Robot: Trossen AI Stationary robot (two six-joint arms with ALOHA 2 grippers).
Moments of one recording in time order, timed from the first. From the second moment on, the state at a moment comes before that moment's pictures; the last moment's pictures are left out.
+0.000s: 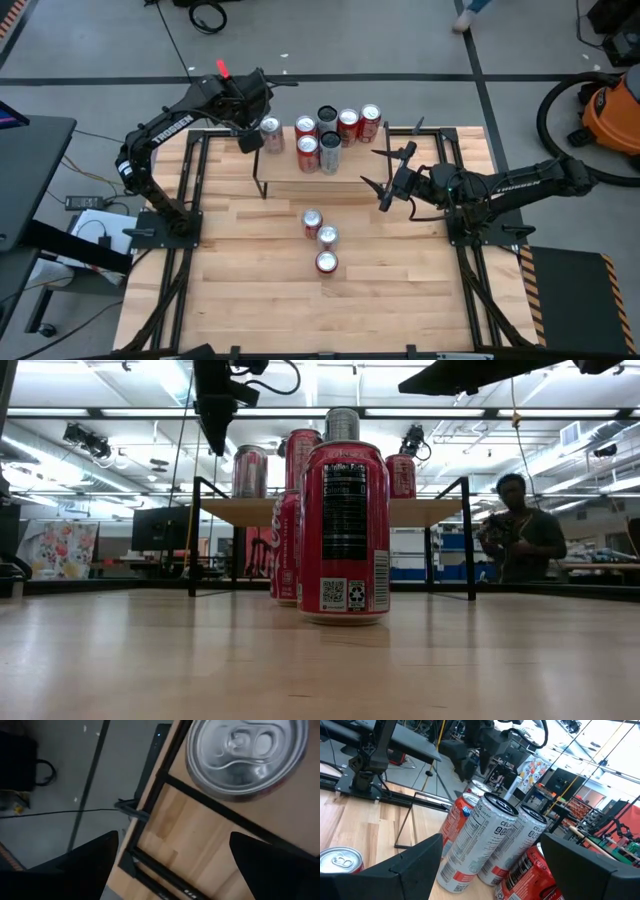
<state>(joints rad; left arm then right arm) 0.60 1.60 1.83 -1.46 -0.39 0.23 0.07 0.96 0.63 0.32 0.56 -0.49</state>
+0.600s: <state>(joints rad) 0.64 1.49 1.50 -1.25 -0.29 0.29 0.07 0.96 0.63 0.31 0.56 -0.49</state>
